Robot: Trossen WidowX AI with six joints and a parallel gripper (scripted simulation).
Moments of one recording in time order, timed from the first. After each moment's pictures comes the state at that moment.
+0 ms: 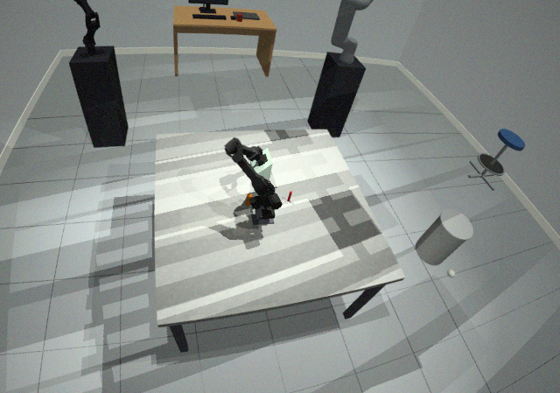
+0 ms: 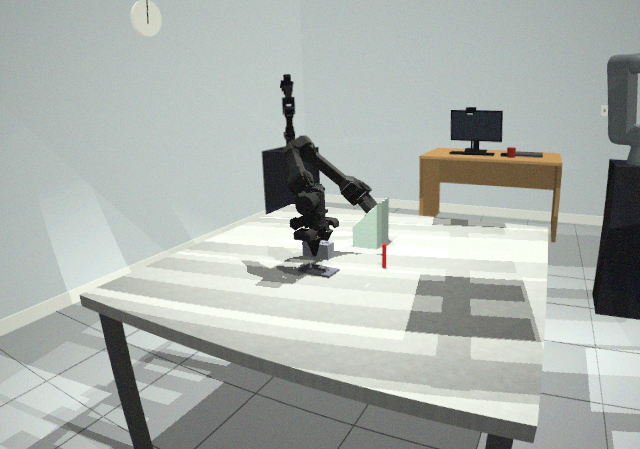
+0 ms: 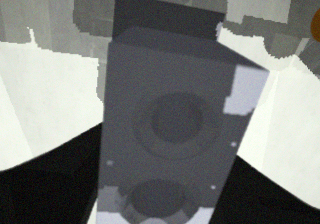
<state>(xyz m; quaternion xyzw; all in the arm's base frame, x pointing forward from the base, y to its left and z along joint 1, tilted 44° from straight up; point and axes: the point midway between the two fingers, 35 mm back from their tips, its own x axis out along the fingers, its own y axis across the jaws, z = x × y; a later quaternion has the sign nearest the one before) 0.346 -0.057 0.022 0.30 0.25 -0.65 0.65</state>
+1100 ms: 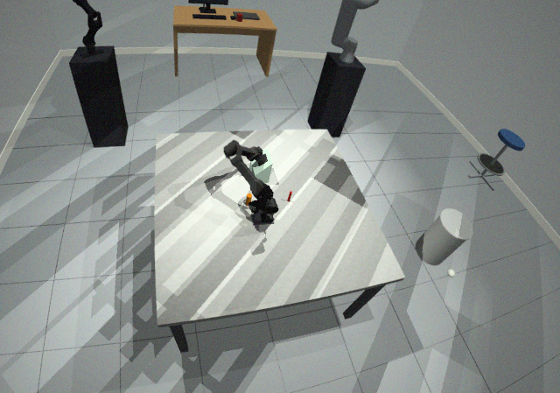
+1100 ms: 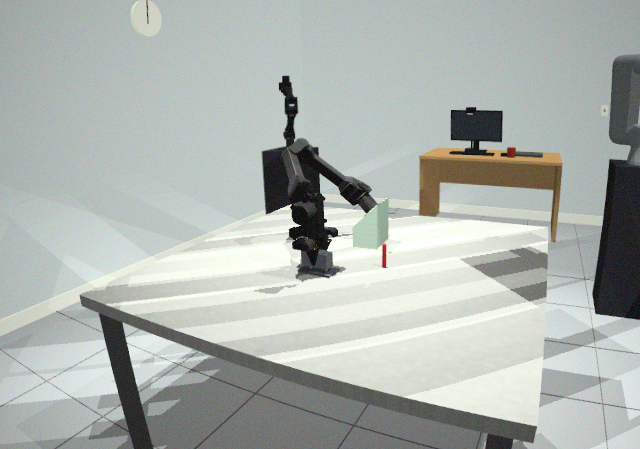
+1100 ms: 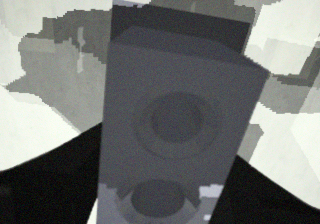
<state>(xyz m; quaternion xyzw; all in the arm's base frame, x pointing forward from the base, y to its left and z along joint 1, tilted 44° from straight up) 0.351 -0.081 0.003 0.31 0.25 -0.64 0.65</state>
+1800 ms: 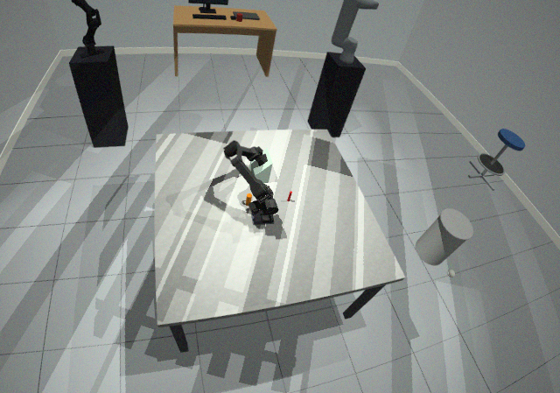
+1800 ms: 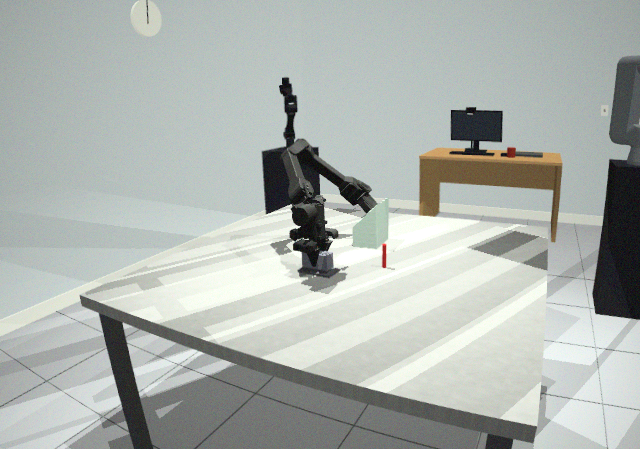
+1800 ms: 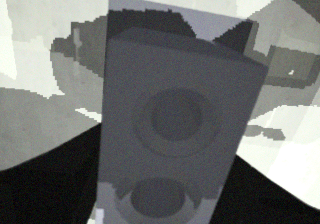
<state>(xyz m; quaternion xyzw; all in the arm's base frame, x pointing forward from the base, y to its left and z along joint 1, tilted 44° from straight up) 0.350 -0.084 -0.002 0.31 0.25 -0.64 0.65</state>
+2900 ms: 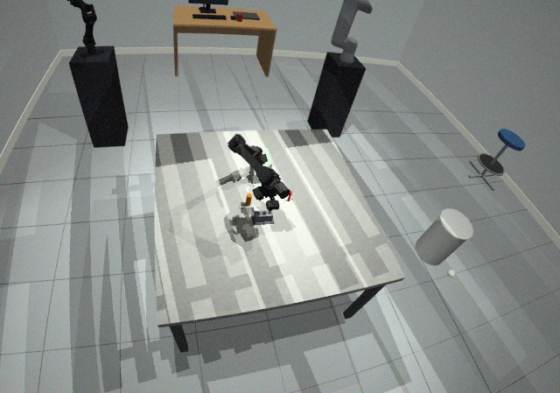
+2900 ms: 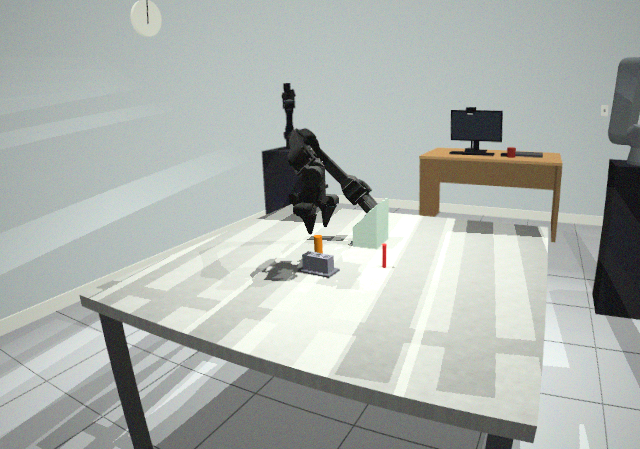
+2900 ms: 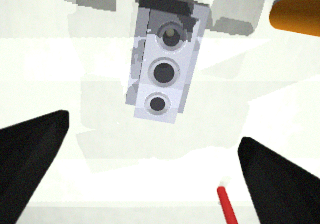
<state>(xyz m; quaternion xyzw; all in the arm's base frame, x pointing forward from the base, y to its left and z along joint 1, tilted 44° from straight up) 0.350 0.005 0.076 0.30 0.26 -0.64 0.66</state>
